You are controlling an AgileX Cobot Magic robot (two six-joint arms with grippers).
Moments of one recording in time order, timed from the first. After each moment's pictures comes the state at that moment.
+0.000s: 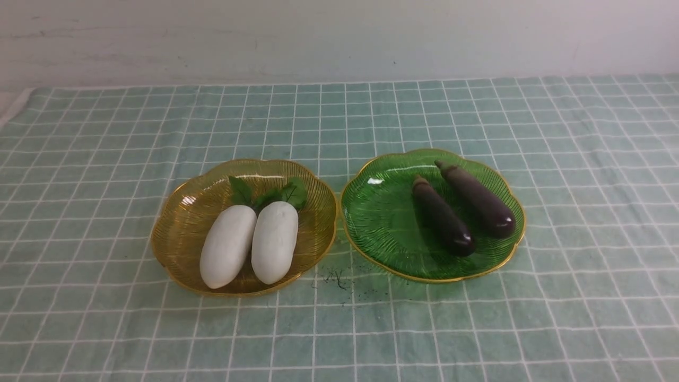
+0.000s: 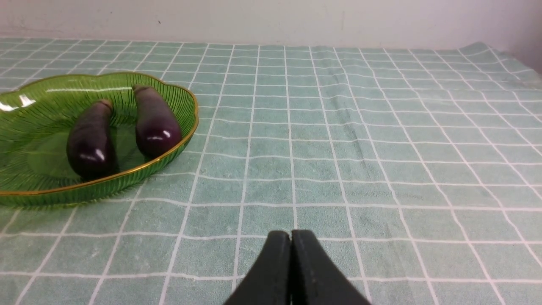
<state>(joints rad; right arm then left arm) -0.06 -0.01 0.03 0.07 0.36 -0.11 -0.16 0.22 -0.56 -0.09 0.90 0.03</state>
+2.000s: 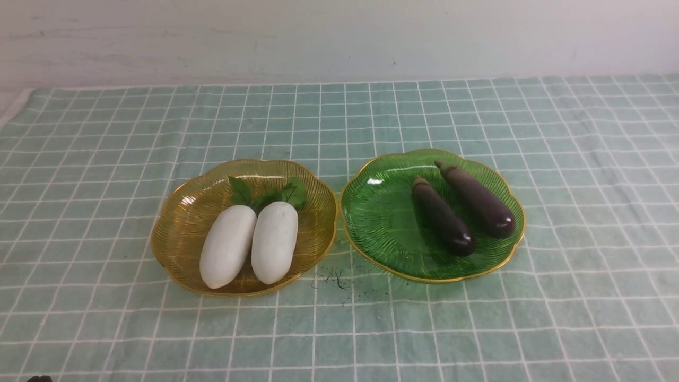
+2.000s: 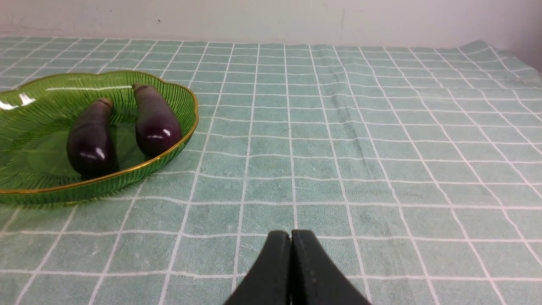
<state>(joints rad) -0.06 -0.01 0.03 0.07 0.36 -0.11 -0.06 -0.01 0.03 -0.02 0.35 -0.03</state>
